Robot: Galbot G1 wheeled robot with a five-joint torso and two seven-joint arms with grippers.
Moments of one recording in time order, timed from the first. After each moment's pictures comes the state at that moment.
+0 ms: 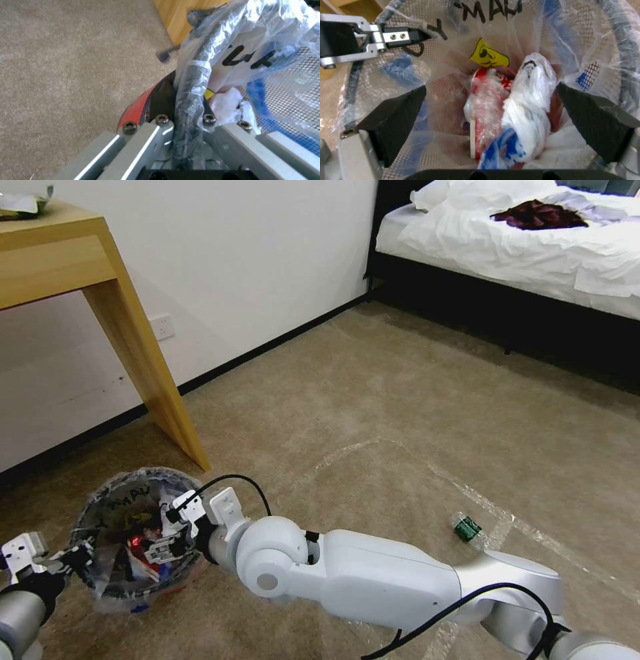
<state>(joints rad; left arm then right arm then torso) 1.68 -1.31 -1.19 -2.30 -1.08 0.74 -0.31 -0.34 1.40 -0.81 1.82 1.24 -0.54 0.61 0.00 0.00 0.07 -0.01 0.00</state>
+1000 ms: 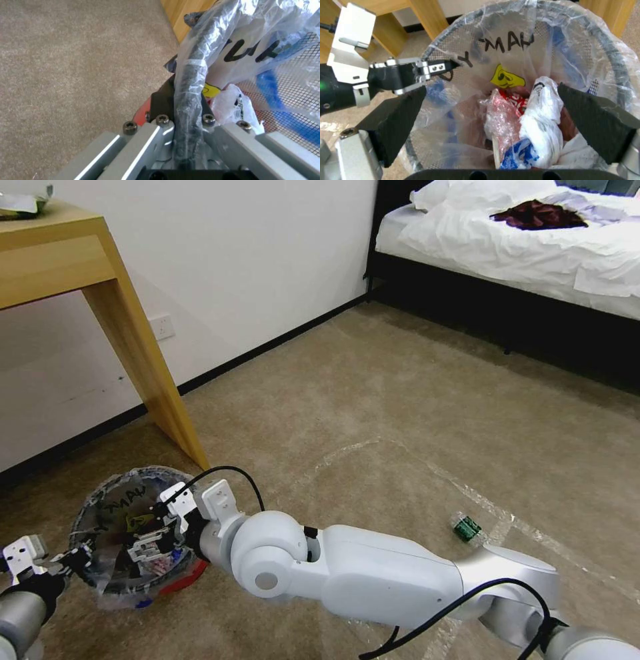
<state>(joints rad) 1.67 -1.32 -1.18 -2.26 -1.06 0.73 -0.30 -0.31 1.42 -0.79 1.89 1.27 -0.55 0.63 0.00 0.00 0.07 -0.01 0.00</state>
